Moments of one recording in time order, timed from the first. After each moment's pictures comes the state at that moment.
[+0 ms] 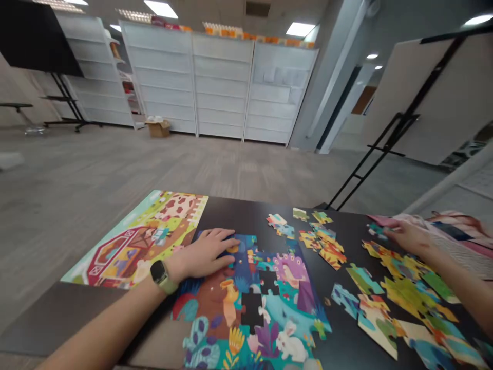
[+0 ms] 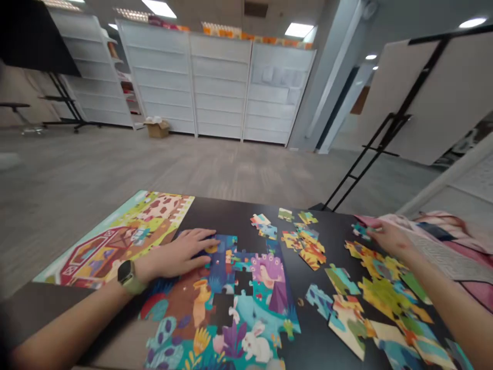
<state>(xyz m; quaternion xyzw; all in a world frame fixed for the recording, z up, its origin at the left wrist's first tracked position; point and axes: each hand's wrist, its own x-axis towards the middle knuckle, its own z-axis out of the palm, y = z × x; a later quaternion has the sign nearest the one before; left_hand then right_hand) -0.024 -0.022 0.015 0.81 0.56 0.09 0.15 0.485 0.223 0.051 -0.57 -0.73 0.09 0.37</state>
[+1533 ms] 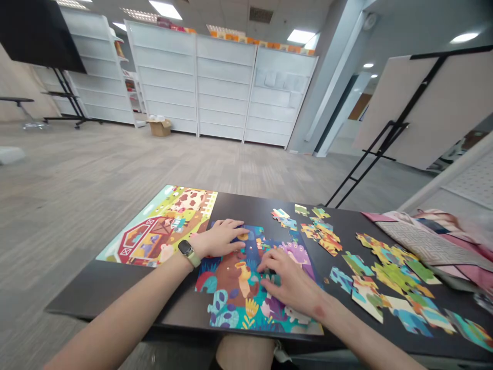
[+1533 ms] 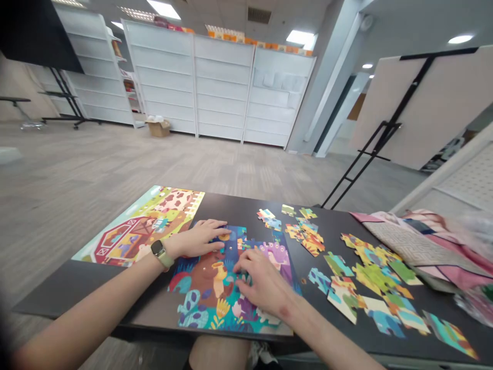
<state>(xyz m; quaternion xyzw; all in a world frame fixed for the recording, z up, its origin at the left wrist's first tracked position) -0.027 -0.023 0.014 0.82 0.55 0.08 0.13 0.234 -0.017 0.026 -0.27 -0.93 0.23 0.14</state>
